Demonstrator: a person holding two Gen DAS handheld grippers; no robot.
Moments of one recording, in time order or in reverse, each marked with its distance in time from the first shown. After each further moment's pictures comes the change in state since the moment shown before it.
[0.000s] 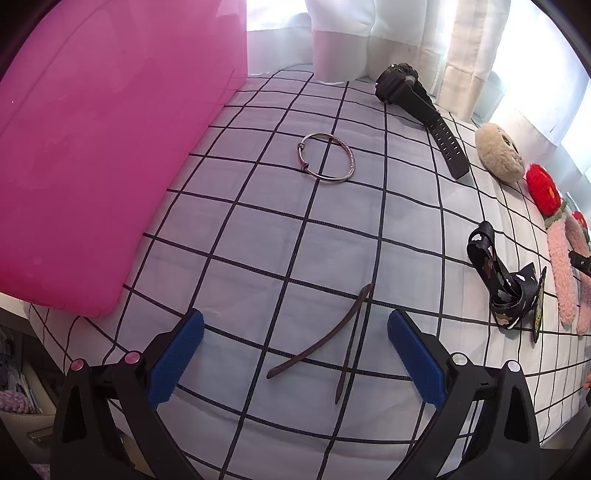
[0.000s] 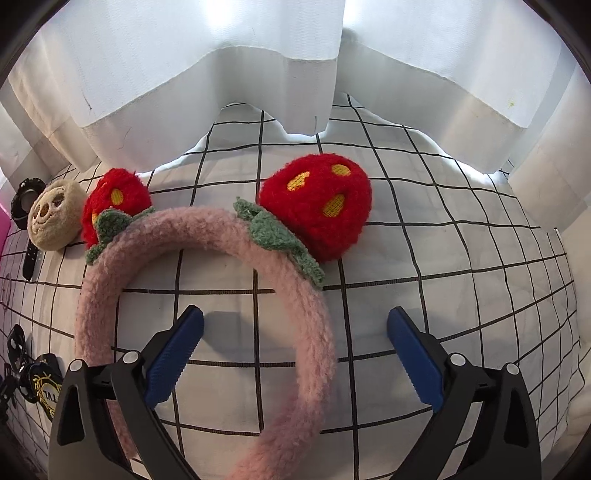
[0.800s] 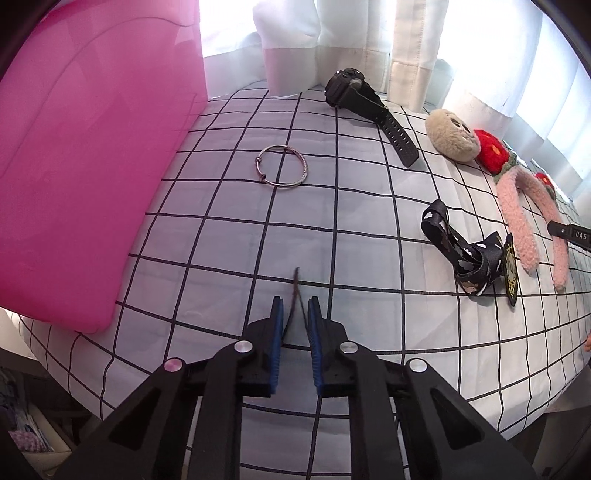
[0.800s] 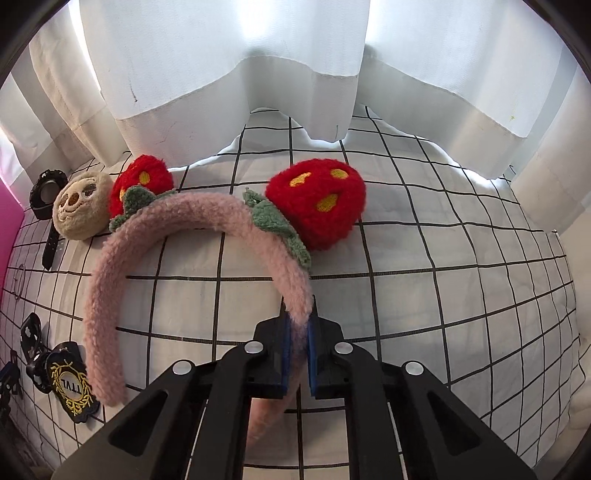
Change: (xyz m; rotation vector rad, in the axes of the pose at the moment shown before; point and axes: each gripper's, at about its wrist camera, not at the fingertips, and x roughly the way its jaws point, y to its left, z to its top) left arm -0.018 -0.013 -0.010 0.139 -0.056 -0.079; right arm -0.022 0.026 -0.016 -0.030 -0.035 0.028
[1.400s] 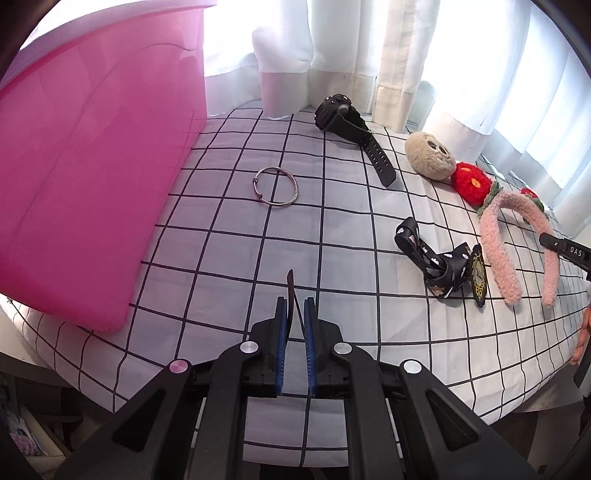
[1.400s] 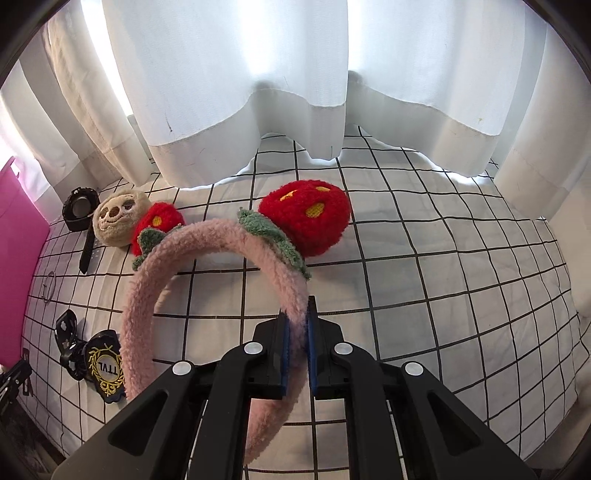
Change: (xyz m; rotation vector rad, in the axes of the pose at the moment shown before) left arm -0.032 0.007 0.003 -0.006 -0.047 -0.057; right arm -0.046 -0.007 -0.014 0.038 -0.089 0.048
